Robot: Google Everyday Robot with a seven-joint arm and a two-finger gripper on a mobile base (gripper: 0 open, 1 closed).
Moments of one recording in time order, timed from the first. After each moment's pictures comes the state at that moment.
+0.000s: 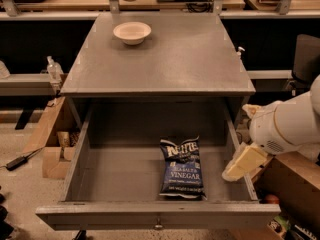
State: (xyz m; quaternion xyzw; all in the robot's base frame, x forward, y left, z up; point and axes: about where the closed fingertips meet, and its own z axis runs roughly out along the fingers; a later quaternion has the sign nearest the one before) arm 0.460 -0.196 0.810 -0.53 0.80 0.03 0.28
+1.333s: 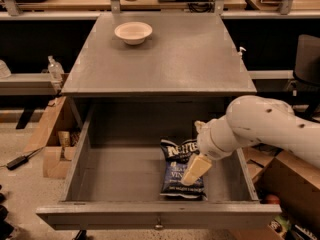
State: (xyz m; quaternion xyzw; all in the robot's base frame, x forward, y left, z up) arm 0.506 -0.108 0.696 -0.58 0.77 0.07 0.25
